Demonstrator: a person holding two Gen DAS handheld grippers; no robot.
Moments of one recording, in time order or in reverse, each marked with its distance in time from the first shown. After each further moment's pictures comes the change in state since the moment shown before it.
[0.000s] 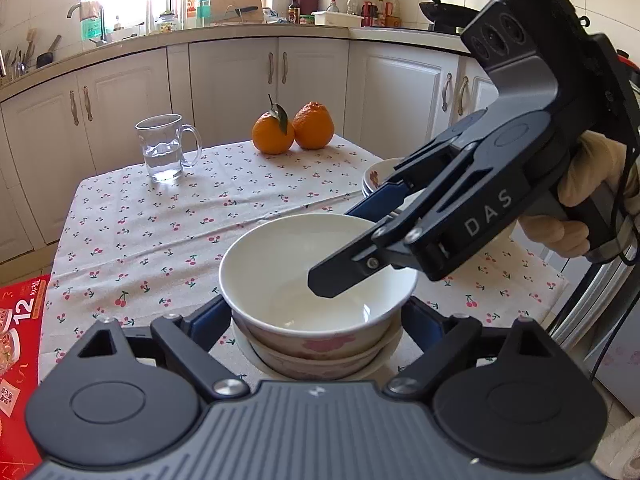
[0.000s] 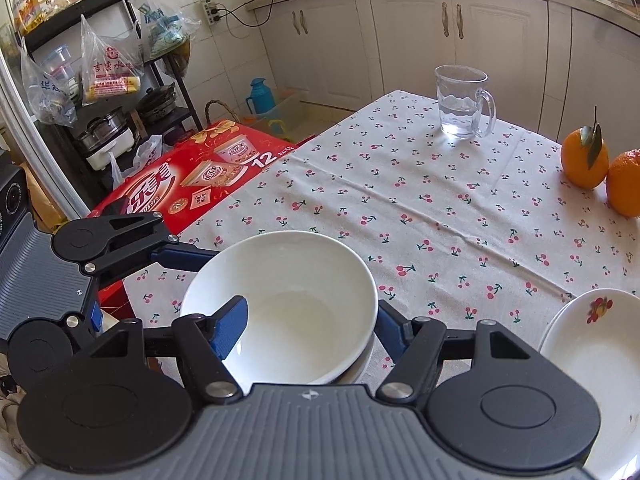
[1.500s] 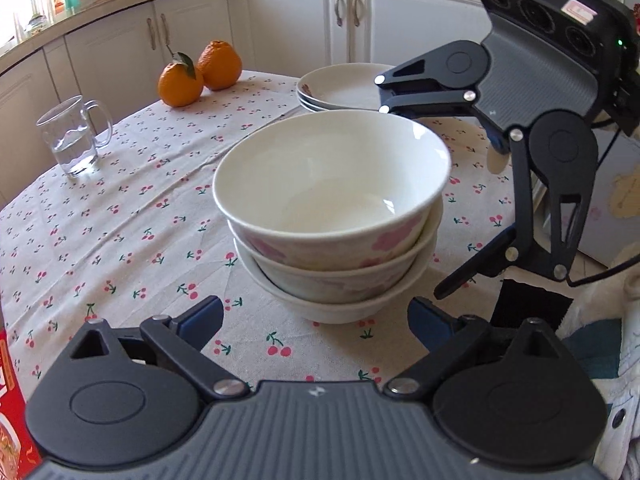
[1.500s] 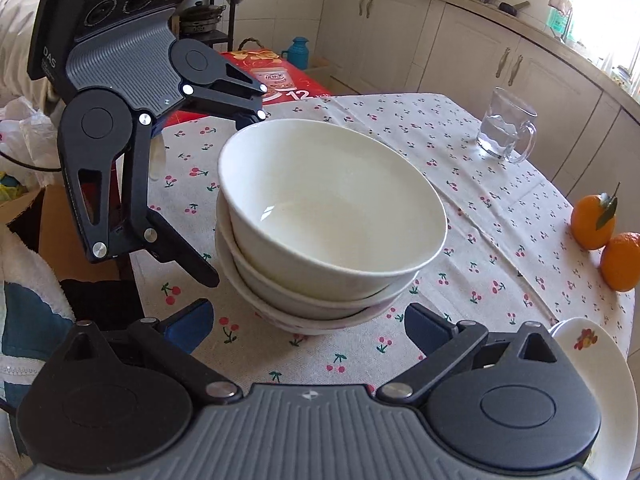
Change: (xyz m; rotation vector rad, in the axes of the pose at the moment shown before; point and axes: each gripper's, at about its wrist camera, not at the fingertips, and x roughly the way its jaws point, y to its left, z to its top) left arm 0.037 0.042 -0.016 0.337 0.195 -0.265; right arm 0.023 0.042 -0.062 -0.399 0.071 -0.121
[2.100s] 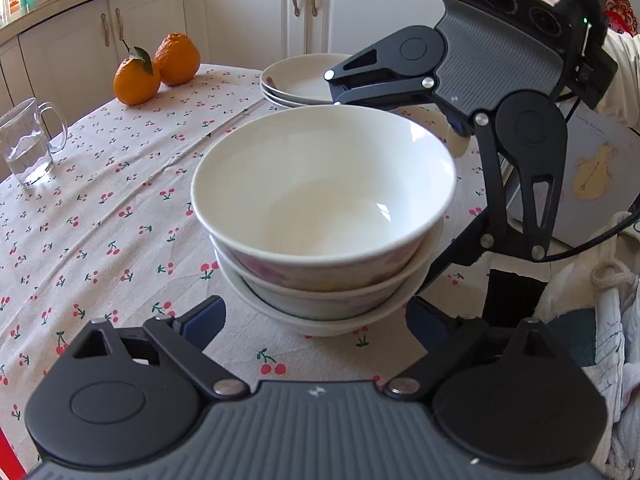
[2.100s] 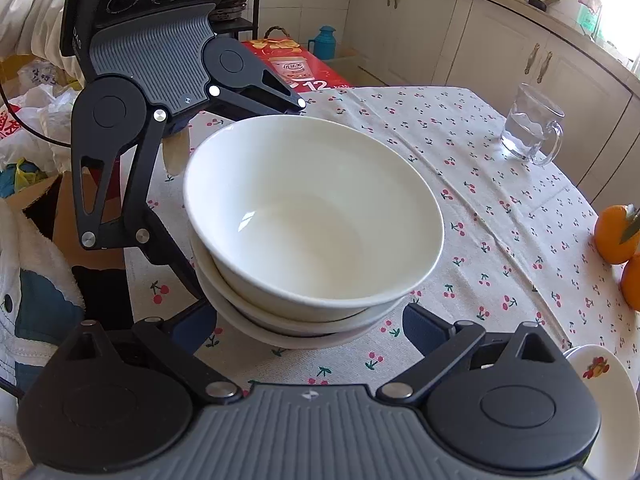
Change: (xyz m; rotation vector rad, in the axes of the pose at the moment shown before) left arm 0.014 0.014 0.008 0.050 0.029 -0.125; right arm 0.013 -0.017 0.008 -0.038 0.033 0.075
